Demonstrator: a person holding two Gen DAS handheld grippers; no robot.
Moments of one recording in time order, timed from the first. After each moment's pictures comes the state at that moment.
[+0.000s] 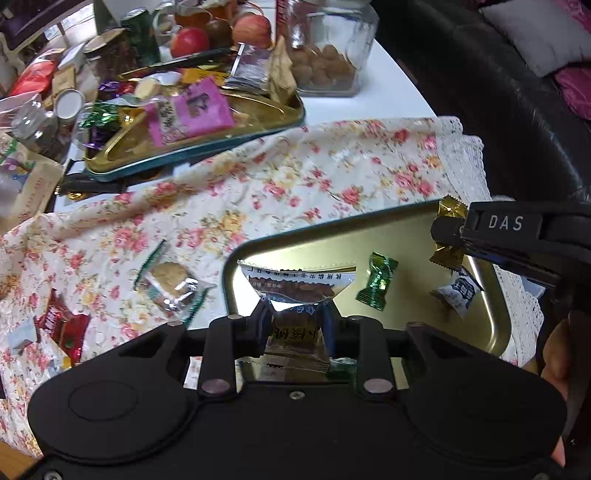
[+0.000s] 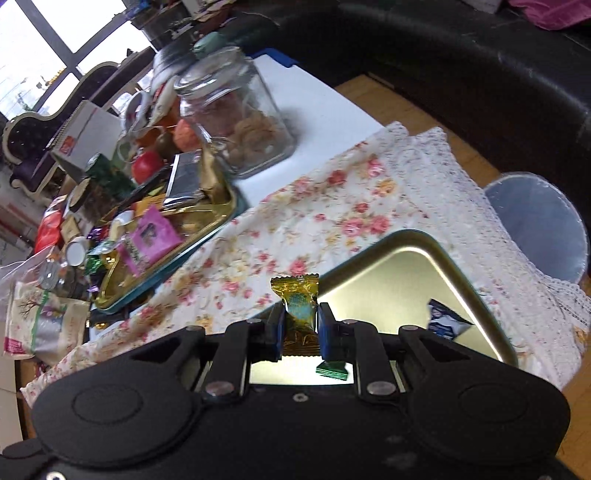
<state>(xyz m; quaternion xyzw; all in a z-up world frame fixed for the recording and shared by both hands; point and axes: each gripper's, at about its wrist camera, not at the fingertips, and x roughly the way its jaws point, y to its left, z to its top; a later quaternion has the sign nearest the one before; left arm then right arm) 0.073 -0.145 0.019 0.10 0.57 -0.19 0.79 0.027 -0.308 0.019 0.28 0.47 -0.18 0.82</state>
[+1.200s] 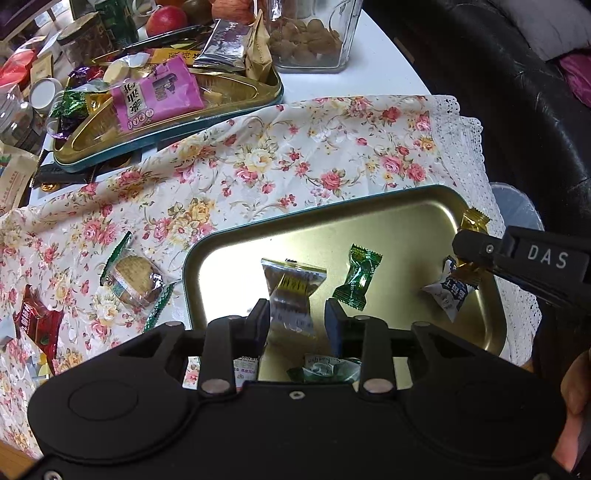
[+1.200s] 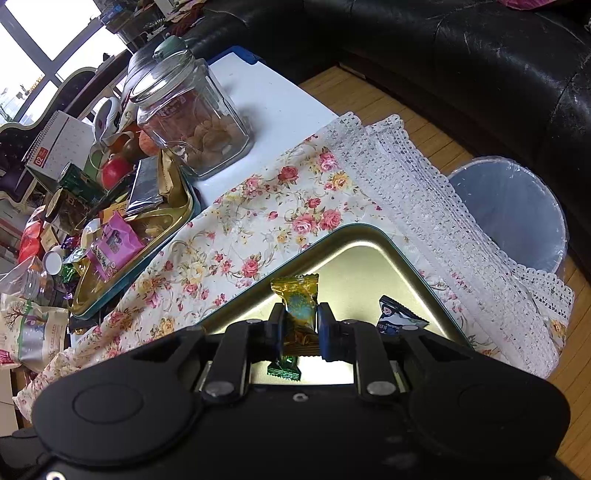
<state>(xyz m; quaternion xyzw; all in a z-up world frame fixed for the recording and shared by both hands) 0.082 -0.172 0.000 0.10 0.60 -0.18 0.77 0.008 -0.336 0.010 0.29 0.47 -0.20 0.81</state>
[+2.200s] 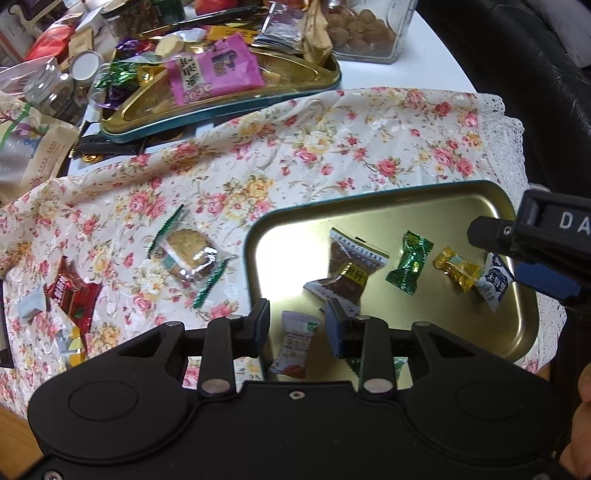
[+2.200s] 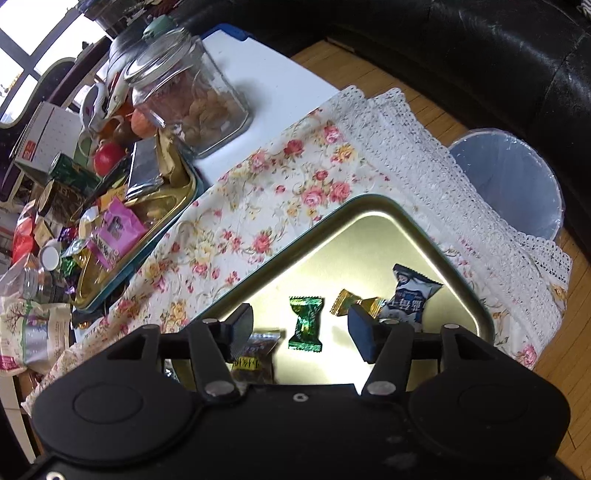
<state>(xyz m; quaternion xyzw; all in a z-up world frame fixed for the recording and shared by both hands) 0.088 -0.136 0.003 0.10 0.62 -0.13 0.77 0.028 -0.312 0.017 0.31 0.52 -0.21 0.77</state>
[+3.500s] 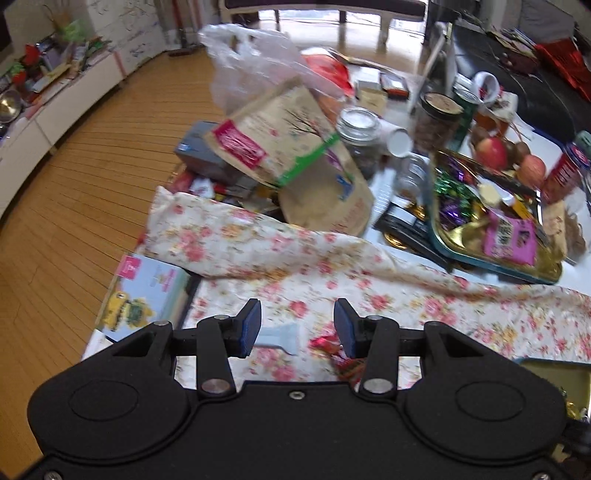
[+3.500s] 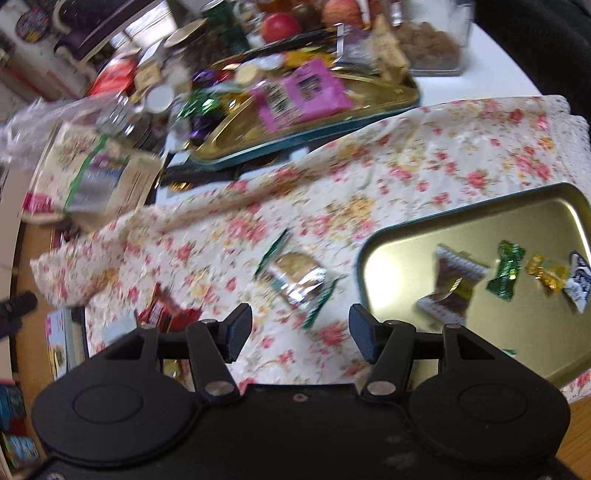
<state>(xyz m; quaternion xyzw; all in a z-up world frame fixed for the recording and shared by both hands) 0.122 0.154 0.082 -0.03 0.50 0.09 0.86 0.091 -0.094 0.011 0.18 0.59 -0.04 0.78</state>
